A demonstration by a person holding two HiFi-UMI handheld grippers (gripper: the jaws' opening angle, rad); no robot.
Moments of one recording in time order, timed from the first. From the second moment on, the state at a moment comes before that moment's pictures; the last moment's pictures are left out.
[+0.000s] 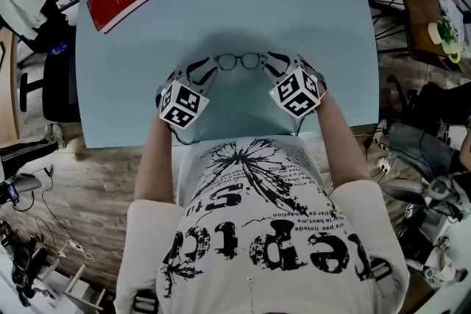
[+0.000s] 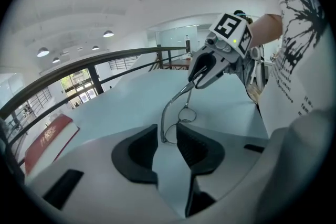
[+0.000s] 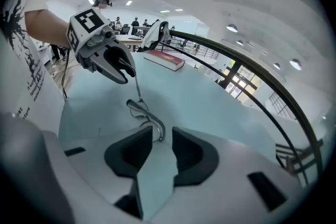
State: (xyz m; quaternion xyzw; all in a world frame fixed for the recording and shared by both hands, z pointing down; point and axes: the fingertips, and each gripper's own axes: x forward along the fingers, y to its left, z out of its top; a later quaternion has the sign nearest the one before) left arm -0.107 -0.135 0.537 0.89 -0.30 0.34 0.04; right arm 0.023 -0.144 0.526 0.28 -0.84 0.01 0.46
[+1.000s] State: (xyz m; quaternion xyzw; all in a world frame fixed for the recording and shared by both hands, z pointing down) left arm -0.115 -0.130 0.324 0.87 -0.49 0.07 -0.04; right arm 0.027 -0.147 0.352 0.48 -0.86 -0.05 0.13
